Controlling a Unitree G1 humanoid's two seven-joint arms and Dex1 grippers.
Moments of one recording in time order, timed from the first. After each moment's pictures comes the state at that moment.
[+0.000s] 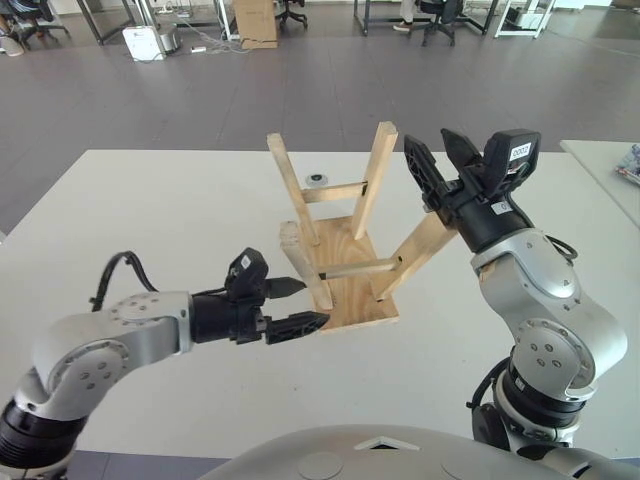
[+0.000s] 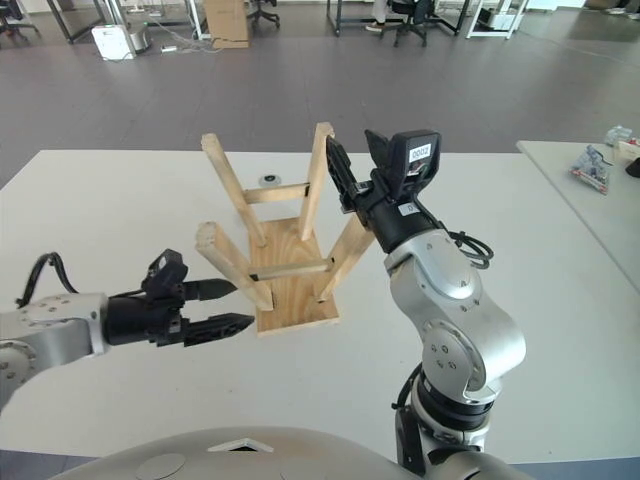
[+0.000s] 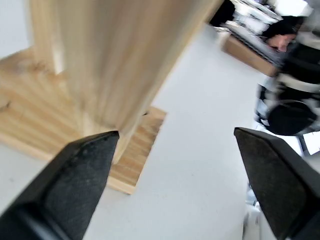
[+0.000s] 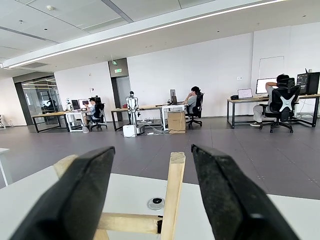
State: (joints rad) left arm 0.02 0.92 0.09 -0.69 -1.24 0.93 -0.59; right arm -0.29 -0.13 -0.09 -0.86 0.54 0.97 -0.05
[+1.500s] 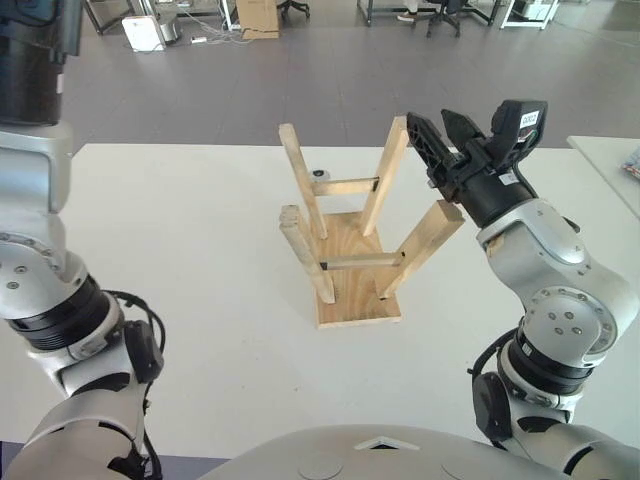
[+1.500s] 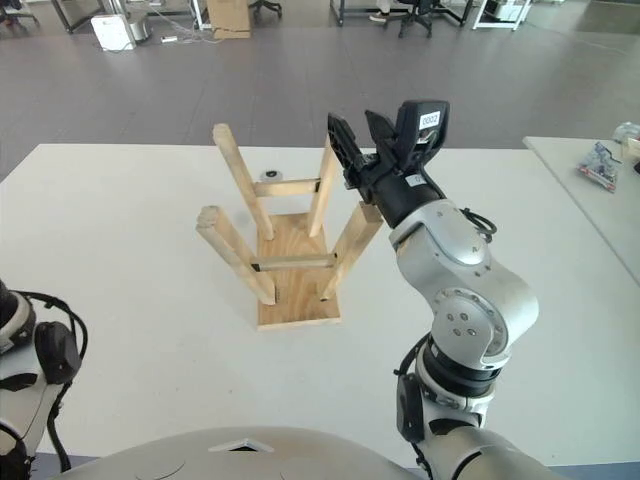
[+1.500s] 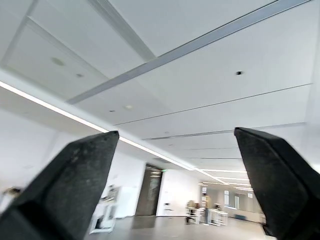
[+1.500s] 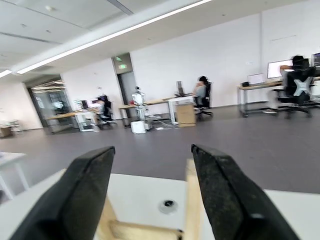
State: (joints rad) left arm -0.60 0.58 0.49 -0.49 -1.50 0.43 -0.04; right arm -0.47 -0.16 -0.23 -0.77 0.79 1.05 -0.12
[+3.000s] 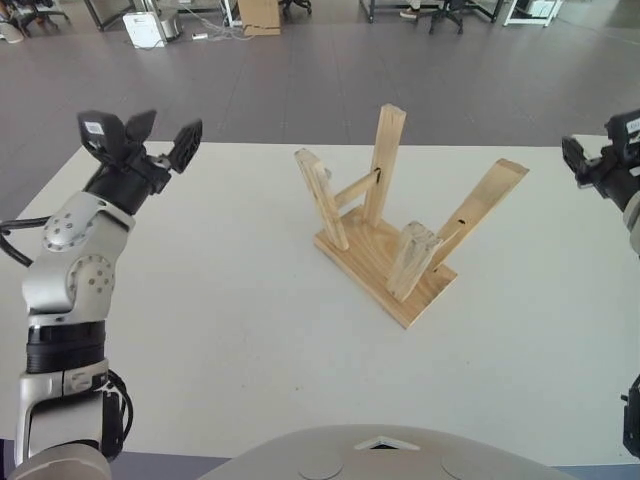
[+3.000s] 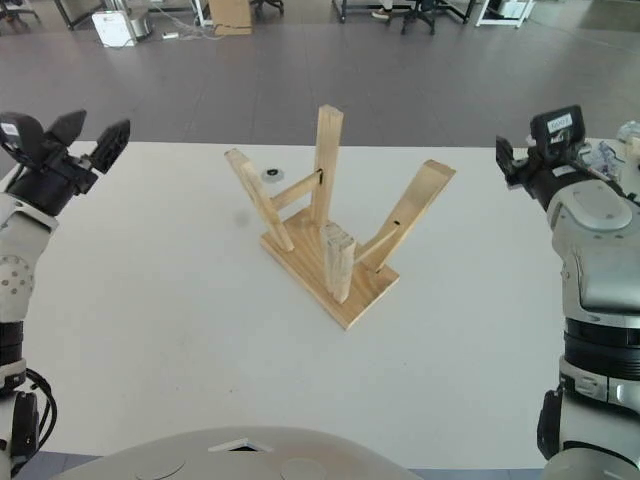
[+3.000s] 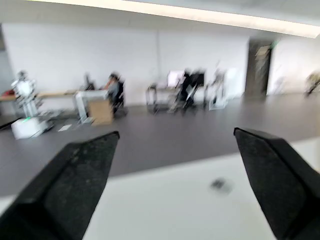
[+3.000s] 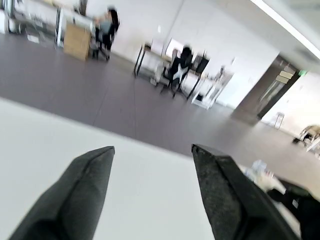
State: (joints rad) left arm -0.37 0.69 0.16 0.14 -0.60 0.20 -0.41; right arm -0.27 -0.82 -0.27 -0.15 0.29 0.67 0.25
